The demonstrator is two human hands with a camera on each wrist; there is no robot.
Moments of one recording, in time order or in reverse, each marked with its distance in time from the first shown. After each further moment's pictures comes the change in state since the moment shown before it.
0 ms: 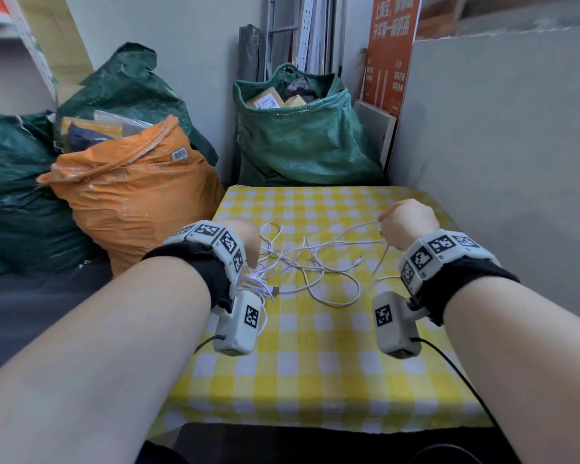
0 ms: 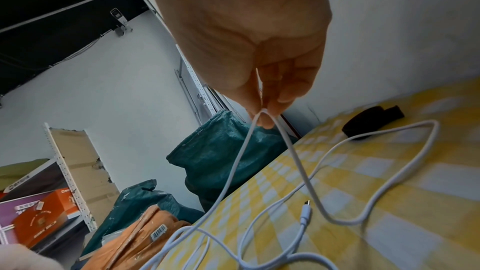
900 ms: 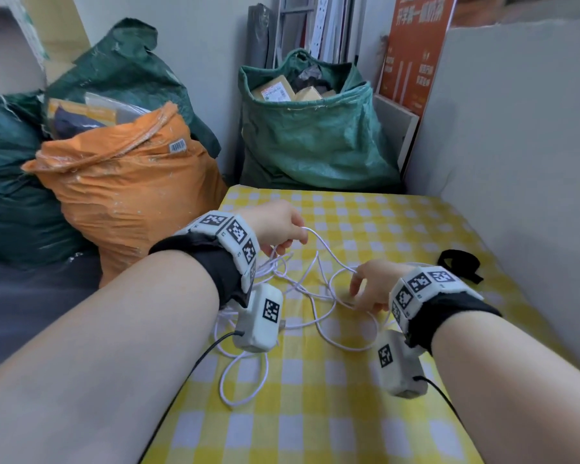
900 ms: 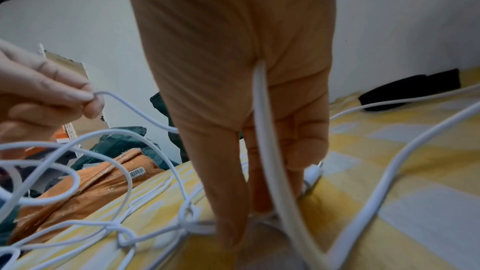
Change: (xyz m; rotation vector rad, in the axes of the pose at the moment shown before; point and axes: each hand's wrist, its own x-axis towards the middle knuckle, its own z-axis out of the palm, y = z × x) left_hand 0.086 0.000 -0.027 -0.783 0.082 0.305; right_hand 0.027 -0.025 0.063 -0.405 -0.587 -0.325
